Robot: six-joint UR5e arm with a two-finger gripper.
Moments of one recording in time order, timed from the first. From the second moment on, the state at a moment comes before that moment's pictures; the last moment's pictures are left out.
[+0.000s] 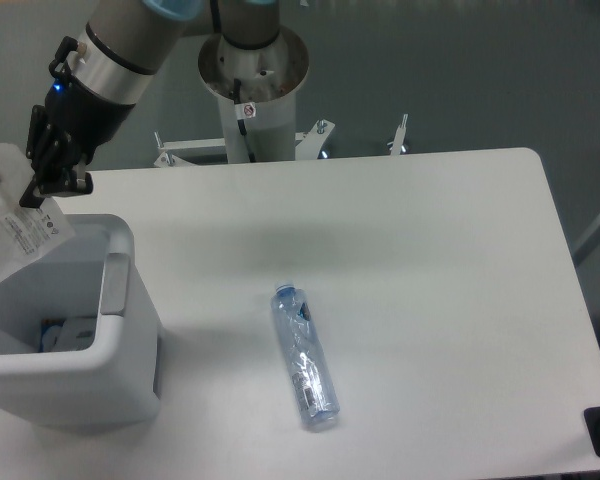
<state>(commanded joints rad) 2.19 -1.58 -1.66 -1.12 0.84 1.14</state>
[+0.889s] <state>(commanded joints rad) 2.22 -1.62 -1.62 -1.11 0.84 1.06</state>
